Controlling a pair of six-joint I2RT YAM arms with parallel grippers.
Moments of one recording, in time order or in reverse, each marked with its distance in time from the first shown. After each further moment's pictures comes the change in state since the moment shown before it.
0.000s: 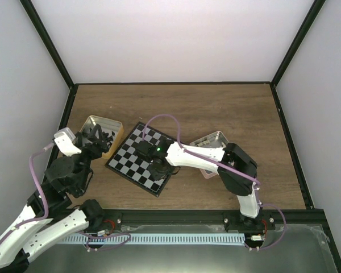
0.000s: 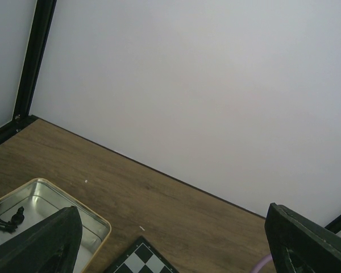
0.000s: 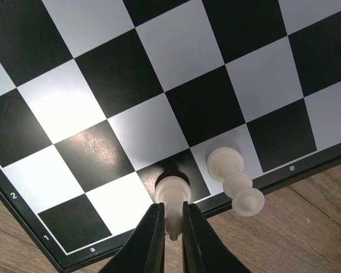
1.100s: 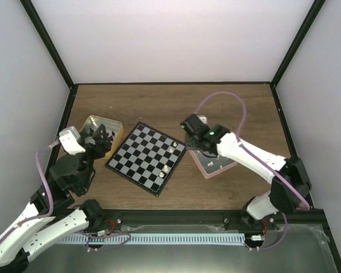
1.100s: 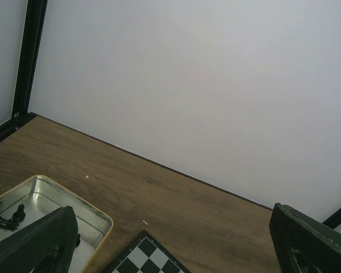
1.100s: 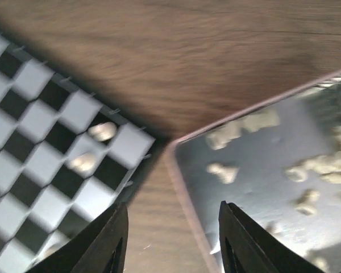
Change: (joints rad) left arm 0.000 0.029 -0.004 0.001 0.010 0.009; right arm -0.309 -0.450 -0.286 0.183 0.180 0.164
